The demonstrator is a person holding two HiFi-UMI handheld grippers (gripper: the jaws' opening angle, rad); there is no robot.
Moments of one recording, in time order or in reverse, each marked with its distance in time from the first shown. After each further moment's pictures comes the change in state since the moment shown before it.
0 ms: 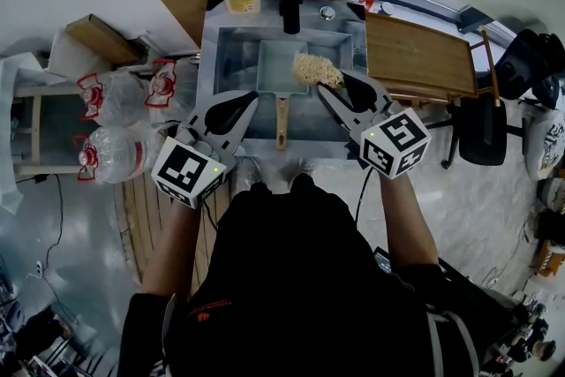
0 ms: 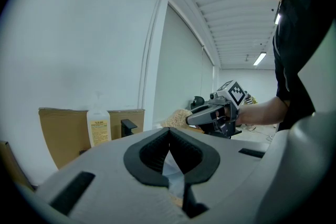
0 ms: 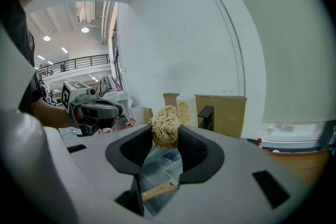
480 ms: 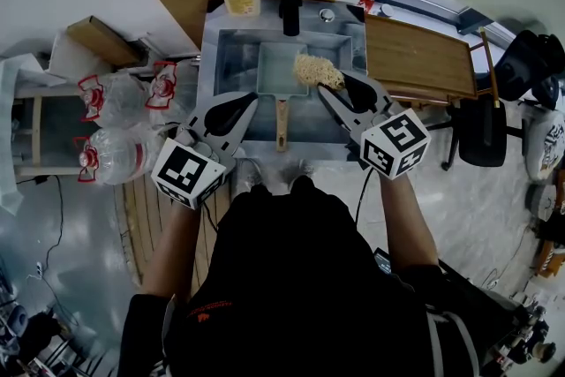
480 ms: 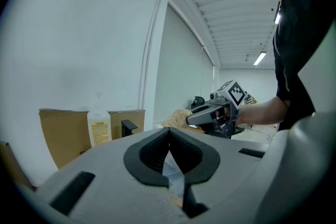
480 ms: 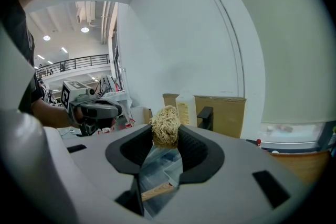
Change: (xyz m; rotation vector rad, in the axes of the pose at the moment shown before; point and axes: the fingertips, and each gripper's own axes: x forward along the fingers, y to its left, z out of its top) left arm 0.000 -0.001 0.005 0.015 -0.013 -0.005; right arm -0.001 -0.002 0.002 -0.004 -0.004 -0.004
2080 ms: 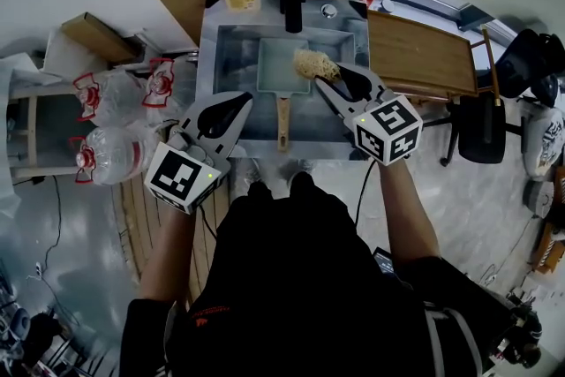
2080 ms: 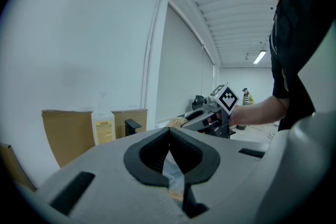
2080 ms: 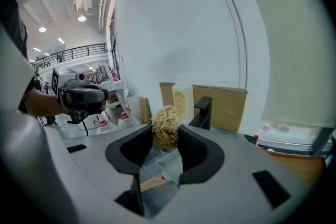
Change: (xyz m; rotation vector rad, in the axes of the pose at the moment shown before) left arm -0.010 0.012 -0.004 -0.007 0.012 0.012; right arm 0.031 -0.016 -0.026 -0.030 0.119 -0.028
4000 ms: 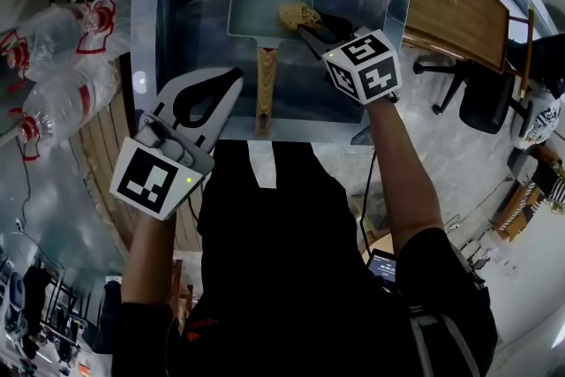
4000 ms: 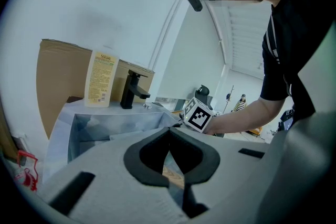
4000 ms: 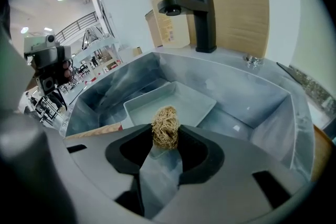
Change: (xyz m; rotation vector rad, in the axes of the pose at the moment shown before) left arm 0.071 0.020 -0.150 -0.294 0.194 -0.020; right arm 0.141 -0.077 -0.215 0.043 0.490 0.079
